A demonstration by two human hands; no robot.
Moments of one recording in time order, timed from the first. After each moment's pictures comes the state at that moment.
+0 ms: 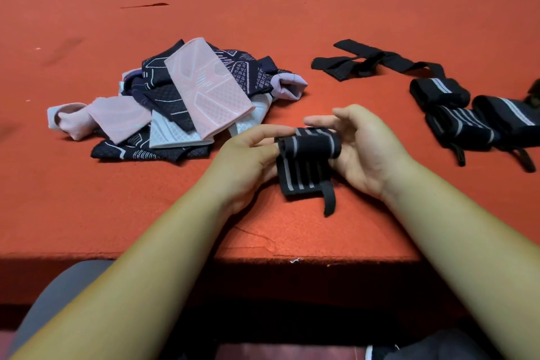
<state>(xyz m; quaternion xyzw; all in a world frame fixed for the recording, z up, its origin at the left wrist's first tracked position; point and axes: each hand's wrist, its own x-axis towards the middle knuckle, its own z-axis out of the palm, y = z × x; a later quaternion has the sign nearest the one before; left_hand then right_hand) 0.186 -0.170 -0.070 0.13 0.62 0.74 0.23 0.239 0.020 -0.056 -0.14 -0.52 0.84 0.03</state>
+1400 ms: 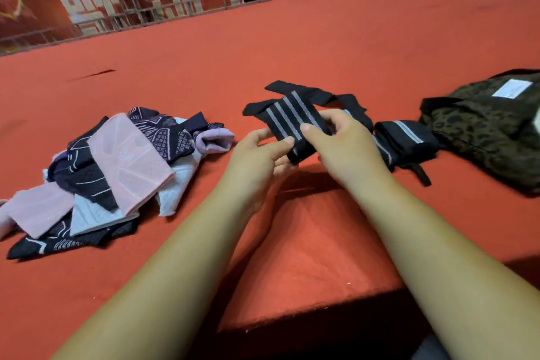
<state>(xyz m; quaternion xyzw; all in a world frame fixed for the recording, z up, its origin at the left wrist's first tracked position) 0.195 -0.001 -0.019 0.16 0.61 0.74 0.24 0.278 0.133 -0.015 -0.21 -0.78 0.51 0.30</state>
